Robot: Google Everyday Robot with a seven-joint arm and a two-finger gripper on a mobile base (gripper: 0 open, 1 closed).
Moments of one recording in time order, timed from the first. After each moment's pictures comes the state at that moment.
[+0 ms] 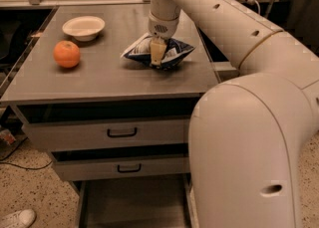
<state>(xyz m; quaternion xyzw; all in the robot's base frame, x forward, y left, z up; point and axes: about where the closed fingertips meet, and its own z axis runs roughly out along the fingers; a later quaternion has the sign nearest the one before) 0.725 -0.014 0.846 -0.63 0.76 -0.02 0.13</state>
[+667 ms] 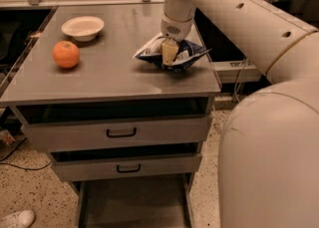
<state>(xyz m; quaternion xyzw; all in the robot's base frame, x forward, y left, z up) 0.703 -0.043 0.859 -0.60 0.78 -0.03 0.14</state>
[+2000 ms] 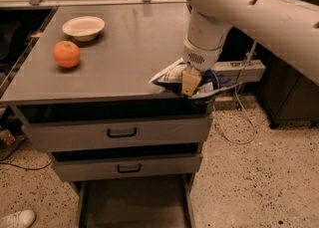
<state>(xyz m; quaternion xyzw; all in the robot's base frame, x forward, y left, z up) 0.574 -0.099 0.847 -0.53 0.84 -0.02 0.09</state>
